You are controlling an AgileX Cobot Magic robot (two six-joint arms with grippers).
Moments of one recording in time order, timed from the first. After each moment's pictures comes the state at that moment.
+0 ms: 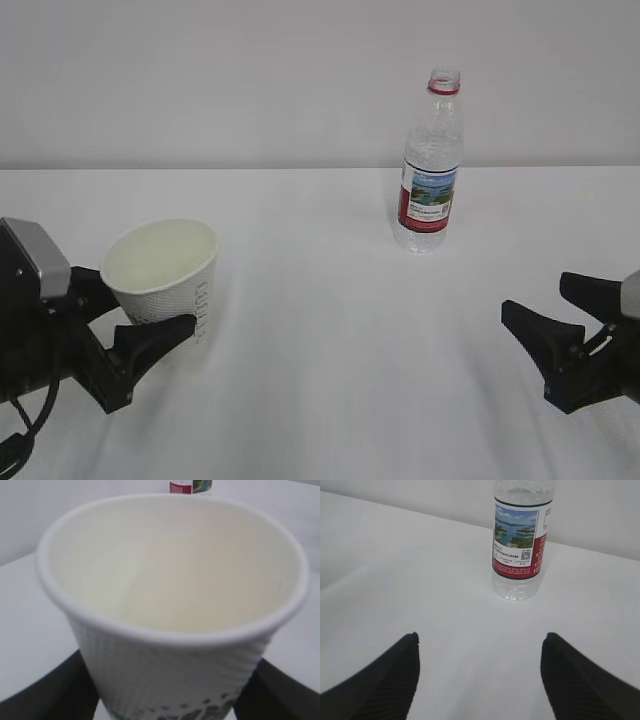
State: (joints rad) left arm -0.21 1.81 -0.31 0.63 -1.15 -0.06; right arm 0.08 1.63 -0.11 -0.37 -1.15 0.01
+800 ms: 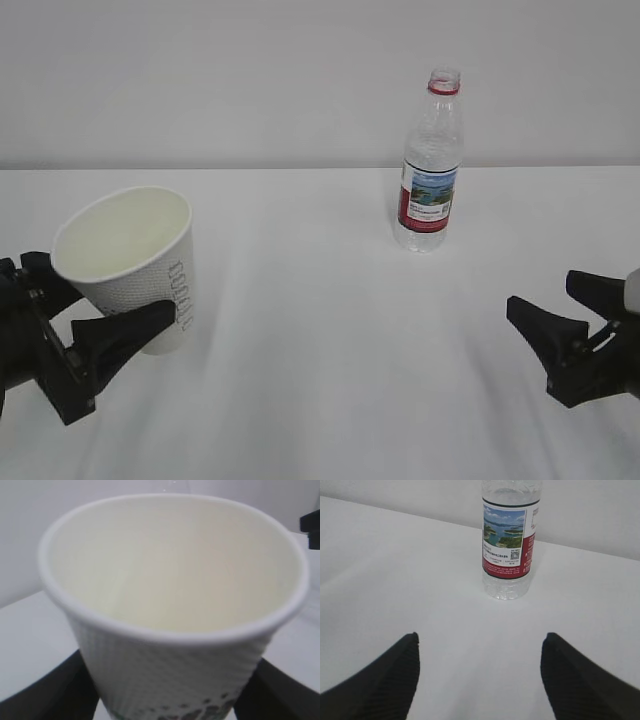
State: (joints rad) left arm -0.21 1.56 -0.21 0.67 -1.15 -0.17; right arm 0.08 1.63 -0.11 -0.34 -1.15 0.01
